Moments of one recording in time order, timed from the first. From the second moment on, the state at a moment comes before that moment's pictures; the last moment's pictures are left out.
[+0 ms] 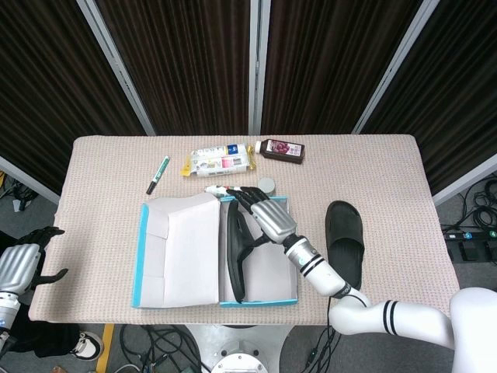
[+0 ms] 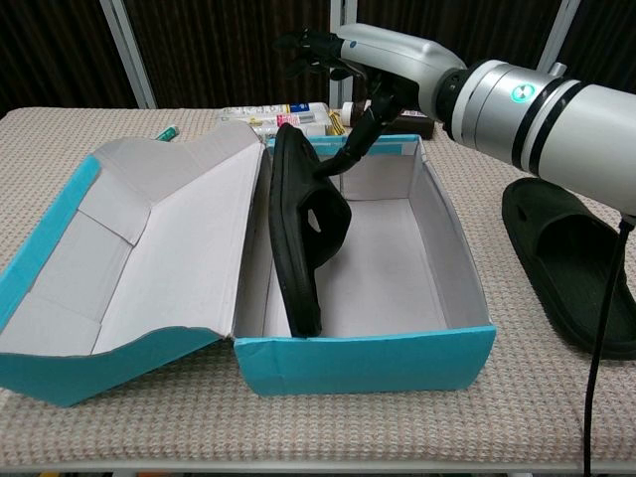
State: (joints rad) left arm -0.18 -1.10 -0.02 -1.49 1.39 1.24 -0.20; right arm 0.87 -1.61 0.29 -1.55 -1.17 0.90 0.01
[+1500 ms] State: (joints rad) left arm -0.18 -1.10 -0.02 -1.48 1.40 1.25 -0.22; right arm 0.88 -1.74 0.25 -1.38 -1.17 0.87 0.01
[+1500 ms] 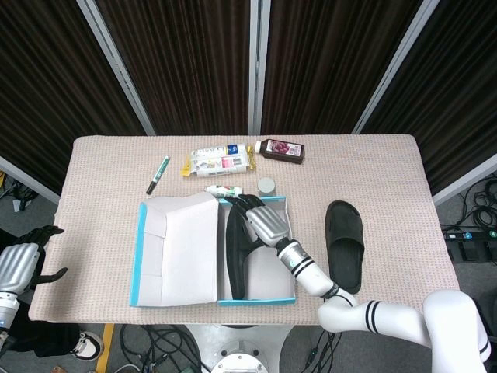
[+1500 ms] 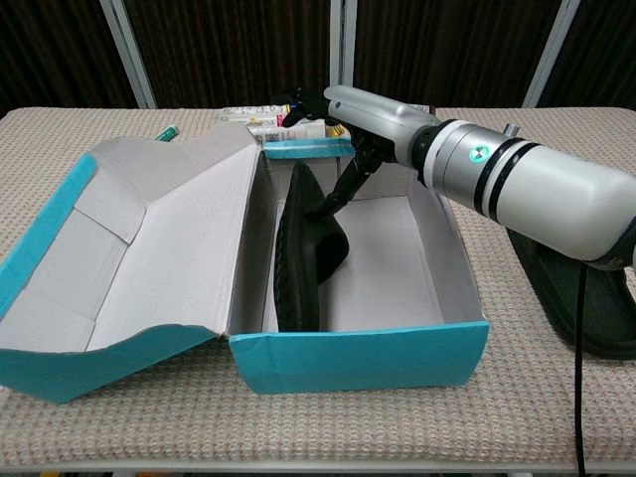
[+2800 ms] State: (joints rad) left arm -0.18 -1.11 -0.01 -1.51 1.42 1.24 -0.17; right arm 0.84 -1.14 0.20 -1.88 -0.46 1.02 -0.69
